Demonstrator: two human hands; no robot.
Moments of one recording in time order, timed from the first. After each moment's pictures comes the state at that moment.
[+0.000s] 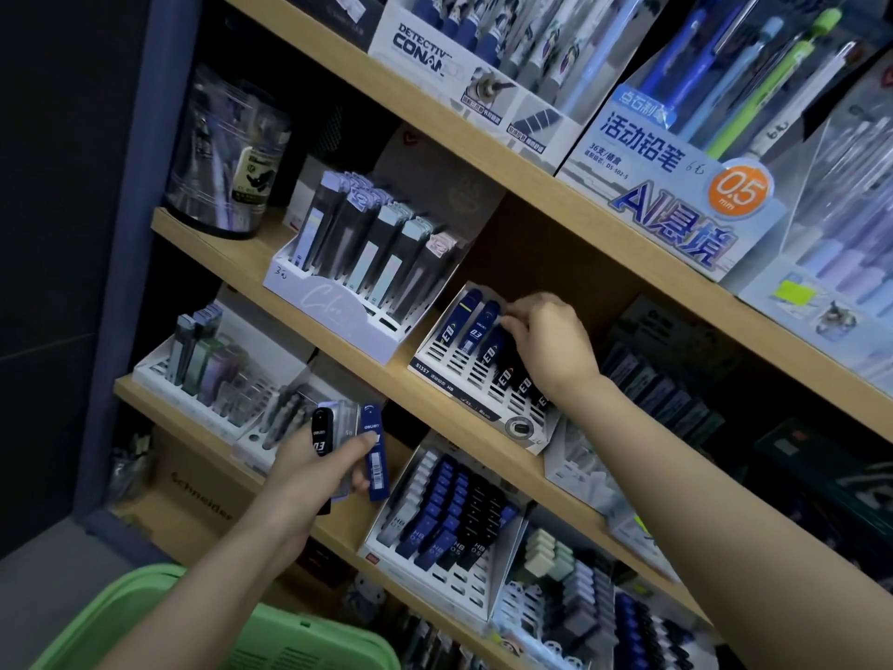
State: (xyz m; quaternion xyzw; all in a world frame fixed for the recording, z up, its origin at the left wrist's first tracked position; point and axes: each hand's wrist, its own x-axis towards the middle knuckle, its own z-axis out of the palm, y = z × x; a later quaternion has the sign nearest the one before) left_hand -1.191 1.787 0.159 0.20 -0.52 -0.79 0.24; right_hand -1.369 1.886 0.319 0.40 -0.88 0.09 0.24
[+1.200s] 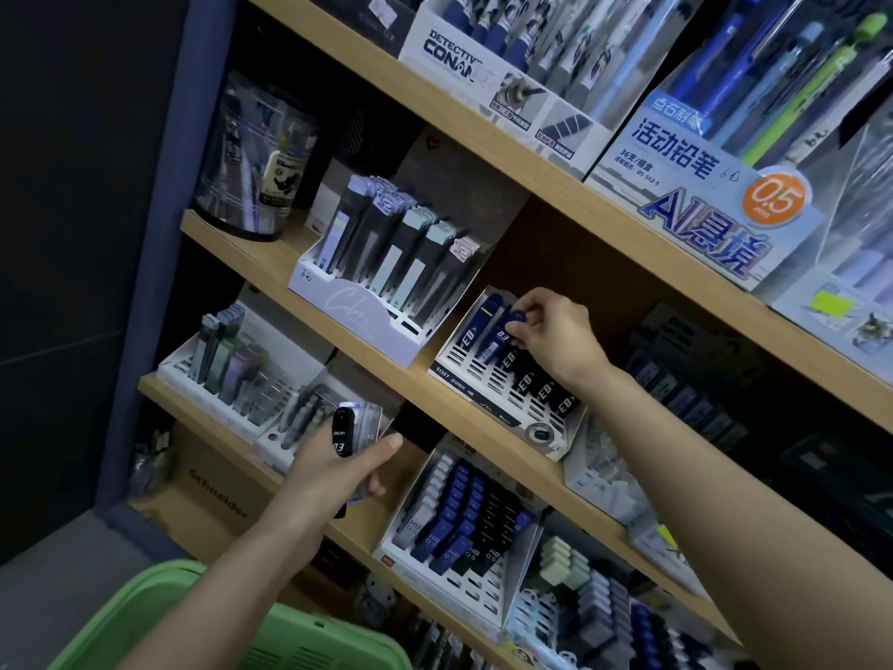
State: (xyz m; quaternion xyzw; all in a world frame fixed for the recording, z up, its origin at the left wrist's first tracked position) left_hand -1.190 1.782 0.156 0.19 -0.53 -0.79 0.25; right_hand -1.373 1.871 0.322 0.40 -0.88 0.23 0.09
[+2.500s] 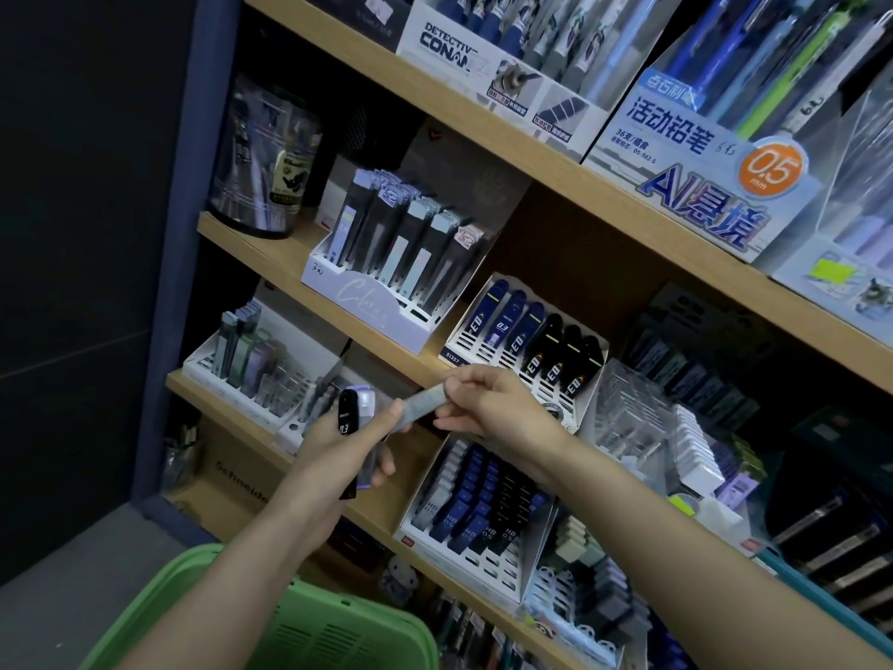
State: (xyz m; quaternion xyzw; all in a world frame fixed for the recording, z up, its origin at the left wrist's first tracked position) left_hand -1.169 1.787 0.176 0.18 -0.47 -0.83 0.24; right_hand -1.277 1.880 0.267 0.29 -0.77 0.49 -0.29
